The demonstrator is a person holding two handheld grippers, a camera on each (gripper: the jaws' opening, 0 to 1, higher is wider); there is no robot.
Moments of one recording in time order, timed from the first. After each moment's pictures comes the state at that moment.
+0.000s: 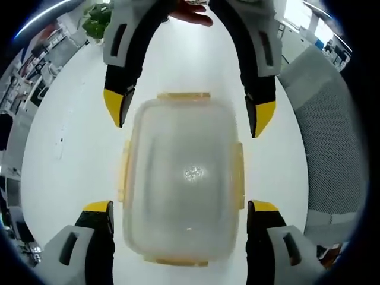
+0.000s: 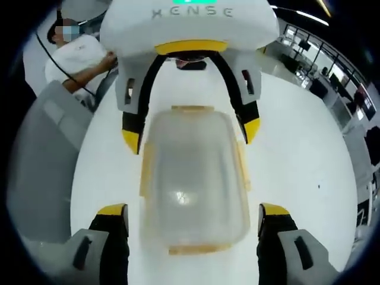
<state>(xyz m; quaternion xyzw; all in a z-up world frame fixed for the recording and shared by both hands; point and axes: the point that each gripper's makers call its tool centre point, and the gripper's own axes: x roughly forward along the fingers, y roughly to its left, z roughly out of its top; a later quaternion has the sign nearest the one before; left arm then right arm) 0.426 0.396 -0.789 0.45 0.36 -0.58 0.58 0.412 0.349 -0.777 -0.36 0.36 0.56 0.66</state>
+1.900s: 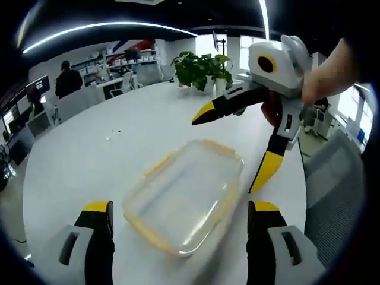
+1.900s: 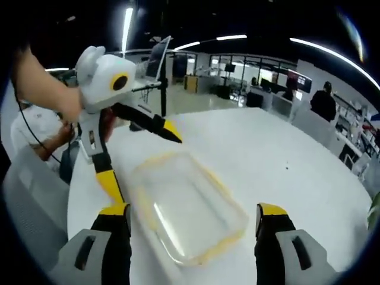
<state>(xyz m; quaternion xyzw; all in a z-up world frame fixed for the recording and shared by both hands) 0.418 0.413 -0.755 0.17 0.26 -0.47 0.83 0.414 0.352 -0.739 -0.17 0.24 0.43 0.86</state>
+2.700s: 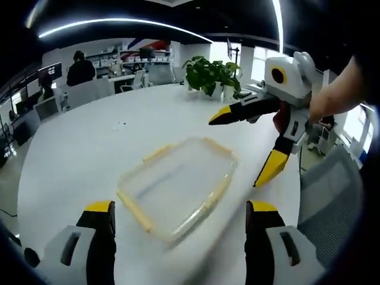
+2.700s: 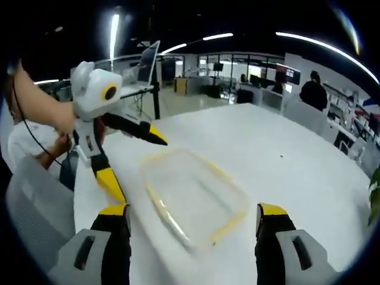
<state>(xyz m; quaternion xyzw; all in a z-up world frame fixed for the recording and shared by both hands) 0.395 0.425 -0.760 0.11 0.28 -0.44 0.85 0.389 0.338 -0.742 -0.13 0.25 0.40 0.87</state>
